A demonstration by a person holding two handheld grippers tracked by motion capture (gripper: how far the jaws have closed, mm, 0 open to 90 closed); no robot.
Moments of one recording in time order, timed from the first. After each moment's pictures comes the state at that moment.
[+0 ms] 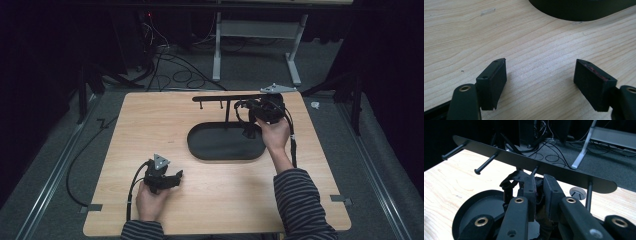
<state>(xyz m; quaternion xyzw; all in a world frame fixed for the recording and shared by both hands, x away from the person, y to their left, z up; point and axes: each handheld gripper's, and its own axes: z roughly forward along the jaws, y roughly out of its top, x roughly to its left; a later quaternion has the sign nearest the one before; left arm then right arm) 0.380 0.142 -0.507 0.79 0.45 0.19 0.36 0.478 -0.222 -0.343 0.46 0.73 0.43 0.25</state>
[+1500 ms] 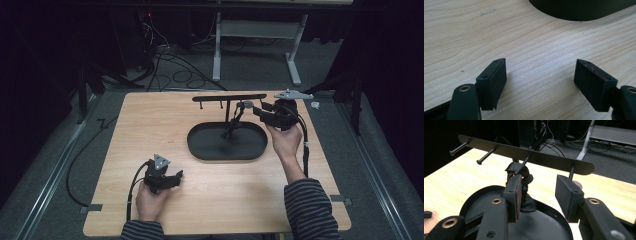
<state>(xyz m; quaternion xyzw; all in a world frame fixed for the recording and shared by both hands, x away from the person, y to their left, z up) 0.380 0.142 -0.507 0.79 0.45 0.19 0.36 0.451 -0.251 -0.343 0.47 0.72 0.45 0.24</state>
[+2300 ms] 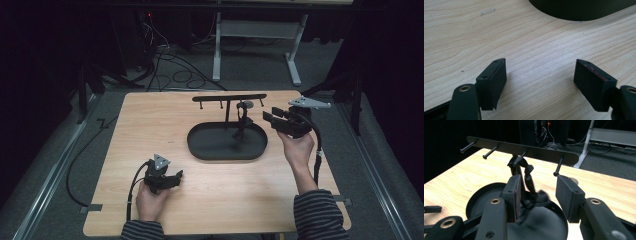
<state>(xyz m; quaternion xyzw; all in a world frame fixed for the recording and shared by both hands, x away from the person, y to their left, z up) 0.380 0.142 -0.507 0.79 0.45 0.19 0.36 0.422 -0.278 -0.340 0.47 0.71 0.47 0.24</state>
